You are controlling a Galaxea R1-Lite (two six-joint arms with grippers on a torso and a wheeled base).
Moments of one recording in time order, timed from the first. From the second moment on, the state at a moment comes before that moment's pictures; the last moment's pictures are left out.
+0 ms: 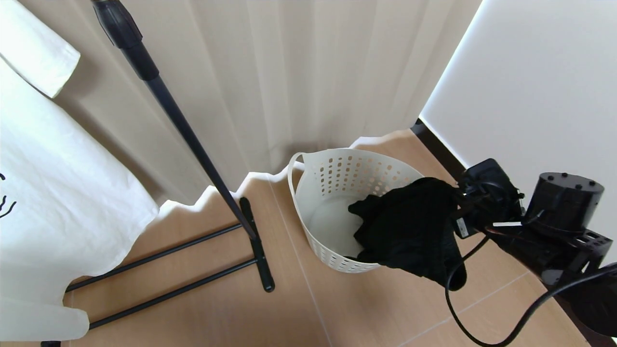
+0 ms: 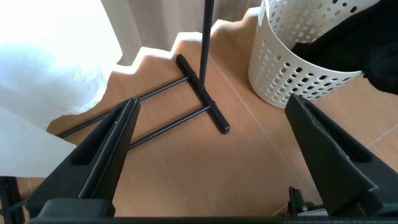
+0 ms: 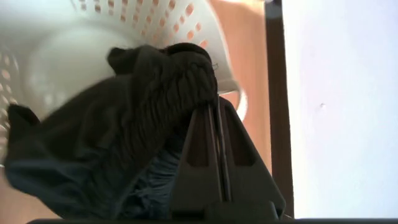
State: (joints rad) left arm 0.00 0.00 0.00 0.00 -0.12 0.05; right arm 0.27 1.75 -0.51 -1.08 -0.22 -0.39
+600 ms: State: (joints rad) left arm 0.00 0.00 0.00 0.00 -0.12 0.05; right arm 0.49 1.37 -0.43 -1.06 -0.23 -0.34
